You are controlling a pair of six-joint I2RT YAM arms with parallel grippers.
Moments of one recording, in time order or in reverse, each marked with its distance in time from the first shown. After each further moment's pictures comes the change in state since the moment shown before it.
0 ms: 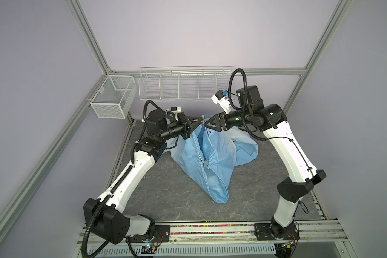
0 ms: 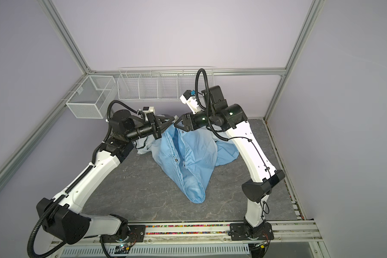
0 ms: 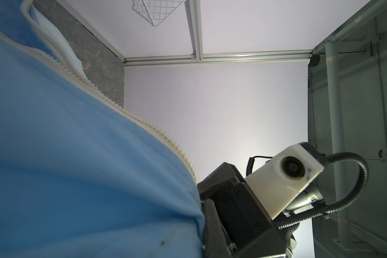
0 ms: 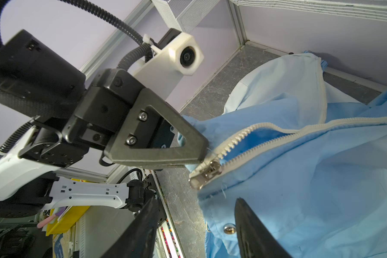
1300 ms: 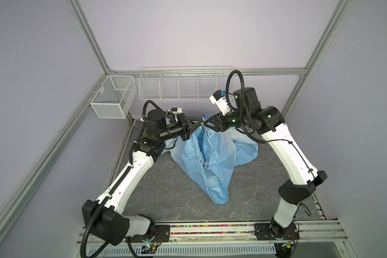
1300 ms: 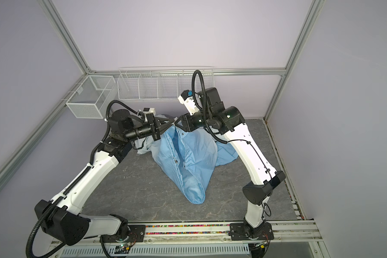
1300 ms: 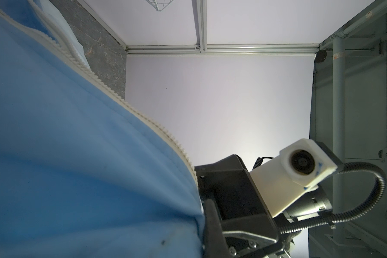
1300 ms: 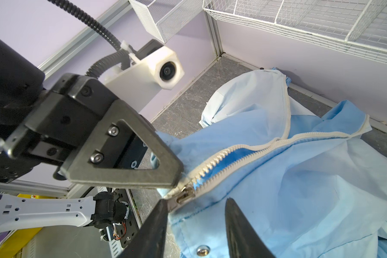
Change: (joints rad) left arm 0.004 -0.010 0.007 -0.045 0.042 -0.010; right arm 0.041 -0.035 -0.065 0.086 0.166 -0.032
